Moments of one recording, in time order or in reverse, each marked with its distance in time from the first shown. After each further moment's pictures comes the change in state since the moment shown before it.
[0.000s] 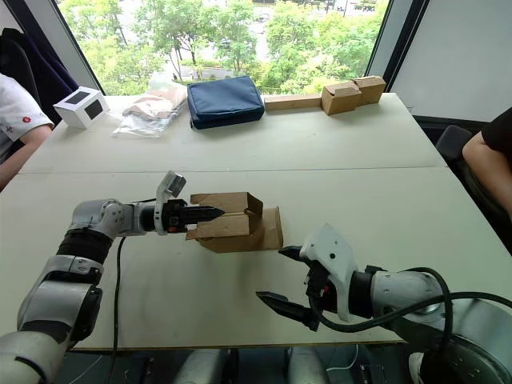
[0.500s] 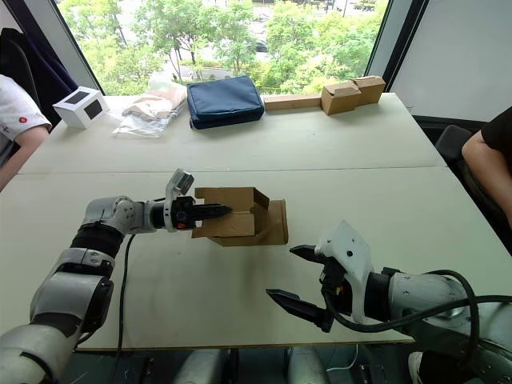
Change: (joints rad) left arm -0.038 -0.043 0.007 0.062 0.019 -0.021 -0.004; right arm 0.074 -0.058 -0.057 -0.002 0.054 -0.027 -0.003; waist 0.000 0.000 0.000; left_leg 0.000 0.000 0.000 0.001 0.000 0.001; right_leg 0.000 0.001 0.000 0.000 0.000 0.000
